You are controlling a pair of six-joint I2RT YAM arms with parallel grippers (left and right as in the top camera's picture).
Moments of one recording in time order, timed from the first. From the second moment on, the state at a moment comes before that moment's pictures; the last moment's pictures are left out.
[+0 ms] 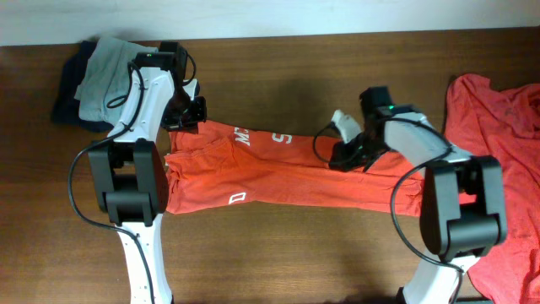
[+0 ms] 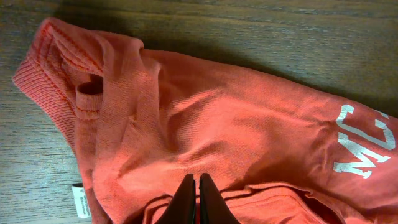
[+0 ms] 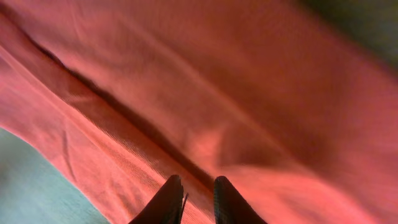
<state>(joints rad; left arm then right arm) -0.07 2.35 2.06 -1.28 0.12 -0.12 0.11 1.97 1.27 -0.81 -0.43 -0.27</state>
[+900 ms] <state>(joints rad) -0.07 2.35 2.06 -1.27 0.12 -0.12 0.12 1.99 1.41 -1.15 -0.29 -0.19</state>
